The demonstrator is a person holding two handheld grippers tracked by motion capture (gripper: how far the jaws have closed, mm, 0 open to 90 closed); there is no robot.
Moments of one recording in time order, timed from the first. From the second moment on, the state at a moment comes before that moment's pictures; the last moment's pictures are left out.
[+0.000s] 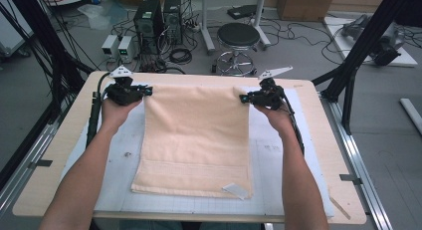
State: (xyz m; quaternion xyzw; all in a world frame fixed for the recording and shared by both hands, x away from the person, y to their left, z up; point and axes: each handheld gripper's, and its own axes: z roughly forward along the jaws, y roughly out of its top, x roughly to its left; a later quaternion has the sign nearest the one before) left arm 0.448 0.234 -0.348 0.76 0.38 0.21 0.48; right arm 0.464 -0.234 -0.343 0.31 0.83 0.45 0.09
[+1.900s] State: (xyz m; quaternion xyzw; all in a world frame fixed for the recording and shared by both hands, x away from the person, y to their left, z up) left arm 0.289 0.257 -0.421 0.81 0.28 0.14 0.50; right arm 0.322 -0.239 -0.408 0.23 0.86 0.45 0.03
